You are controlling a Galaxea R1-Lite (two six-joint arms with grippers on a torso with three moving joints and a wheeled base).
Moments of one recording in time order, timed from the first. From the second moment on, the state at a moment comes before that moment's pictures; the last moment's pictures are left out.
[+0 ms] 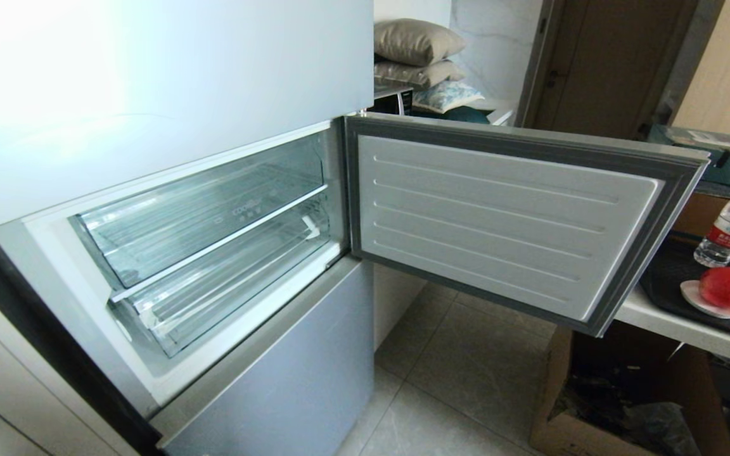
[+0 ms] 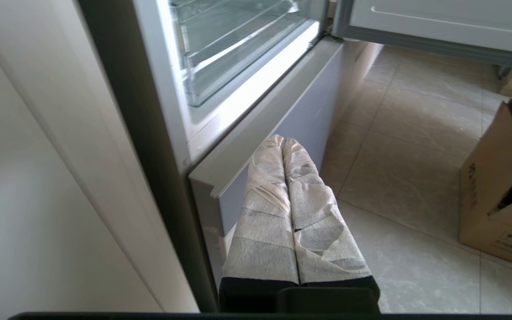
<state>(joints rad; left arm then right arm) -0.01 0.00 0.00 0.00 0.00 0.00 0.00 0.02 -0.02 -0.08 -0.01 0.07</state>
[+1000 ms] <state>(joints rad) -0.01 0.00 0.00 0.00 0.00 0.00 -0.70 1.26 -0.53 -0.86 0.41 1.16</state>
